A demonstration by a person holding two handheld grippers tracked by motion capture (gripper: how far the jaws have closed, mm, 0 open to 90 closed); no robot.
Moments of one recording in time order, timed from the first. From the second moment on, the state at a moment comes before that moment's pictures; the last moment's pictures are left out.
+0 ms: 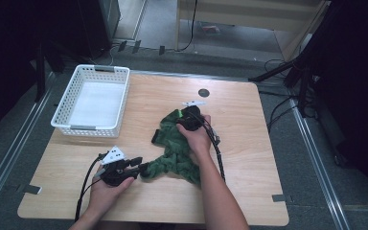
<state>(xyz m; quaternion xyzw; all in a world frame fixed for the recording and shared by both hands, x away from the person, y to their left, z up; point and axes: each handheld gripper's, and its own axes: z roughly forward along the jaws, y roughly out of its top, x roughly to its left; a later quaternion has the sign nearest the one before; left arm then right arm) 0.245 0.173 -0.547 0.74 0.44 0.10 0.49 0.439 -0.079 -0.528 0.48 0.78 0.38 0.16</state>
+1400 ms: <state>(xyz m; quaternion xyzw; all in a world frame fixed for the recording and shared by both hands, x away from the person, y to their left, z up) 0.218 0.206 -0.544 0.72 0.47 0.14 0.49 0.254 -0.280 -0.542 0.52 0.71 0.44 0.18</state>
